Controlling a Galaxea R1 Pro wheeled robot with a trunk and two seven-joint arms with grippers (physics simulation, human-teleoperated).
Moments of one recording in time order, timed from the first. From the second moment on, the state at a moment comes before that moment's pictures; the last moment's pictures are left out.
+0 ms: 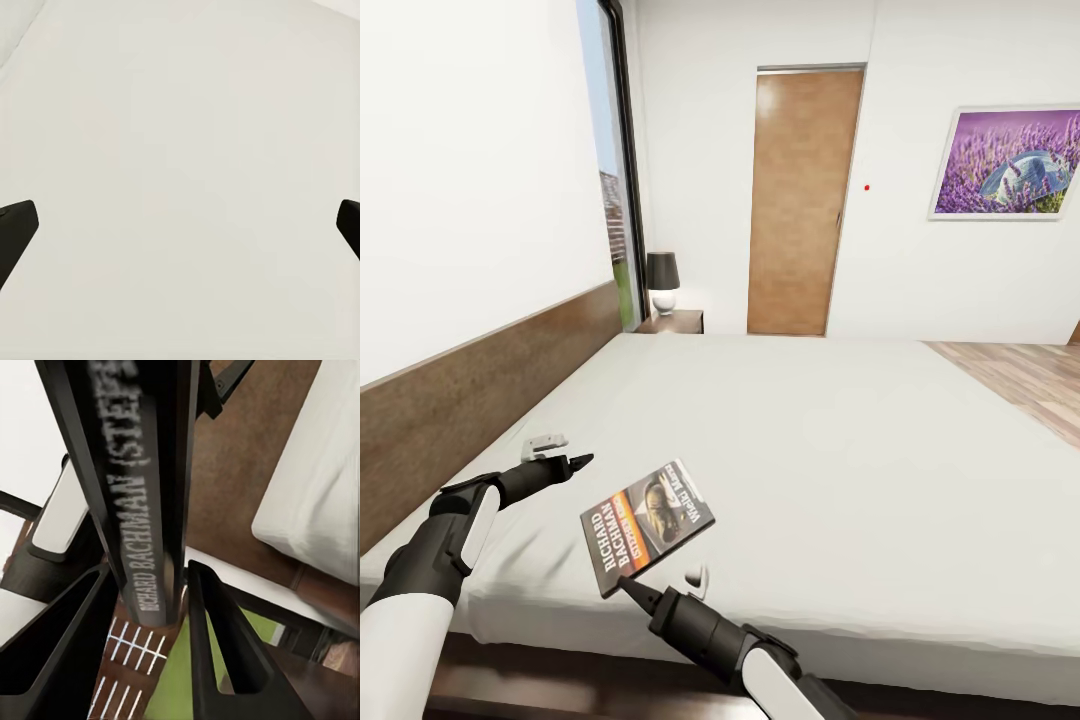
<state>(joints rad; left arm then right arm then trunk) -0.69 0.22 0.20 -0.98 0.16 0.57 -0.46 -0.36 0.08 0.75 -1.03 -1.23 0.22 0.53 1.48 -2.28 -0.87</state>
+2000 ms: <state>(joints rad) -0.69 0.22 0.20 -0.98 0.16 0.57 -0.46 -0.36 0.05 0.76 -1.07 -1.20 0.22 0.54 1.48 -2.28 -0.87</state>
